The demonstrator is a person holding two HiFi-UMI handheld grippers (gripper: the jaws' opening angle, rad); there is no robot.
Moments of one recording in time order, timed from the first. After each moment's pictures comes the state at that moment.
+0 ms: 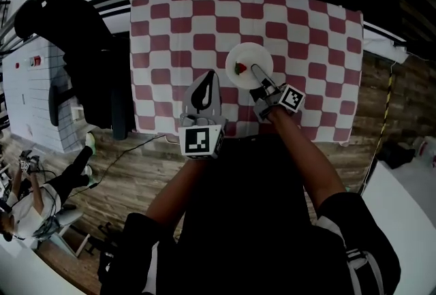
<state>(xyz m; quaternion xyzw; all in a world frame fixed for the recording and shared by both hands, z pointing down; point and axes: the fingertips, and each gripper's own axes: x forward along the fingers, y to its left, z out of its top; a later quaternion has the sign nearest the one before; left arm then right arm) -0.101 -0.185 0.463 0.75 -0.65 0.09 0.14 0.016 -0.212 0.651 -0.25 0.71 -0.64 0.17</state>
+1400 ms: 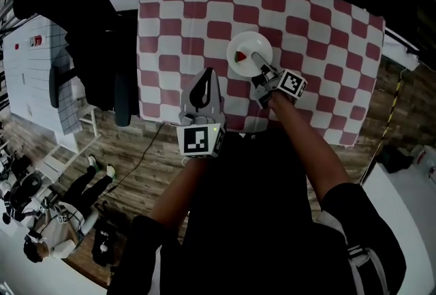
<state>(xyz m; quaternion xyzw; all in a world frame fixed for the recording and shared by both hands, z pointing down) -0.150 -0.174 0.486 0.70 -0.68 0.10 0.17 -0.042 -0.225 0.704 -0.25 0.72 -0.64 0.09</state>
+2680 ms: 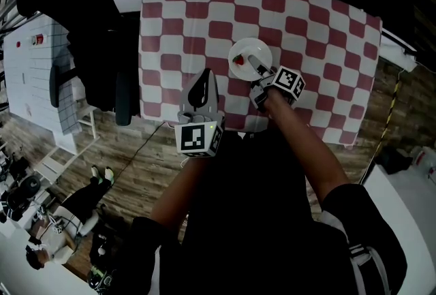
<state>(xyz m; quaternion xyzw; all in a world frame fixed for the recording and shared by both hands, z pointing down) -0.157 -0.161 0.487 0.70 -0.69 0.08 0.19 -0.042 -0.196 0.722 -0.33 0.60 -0.73 0.01</state>
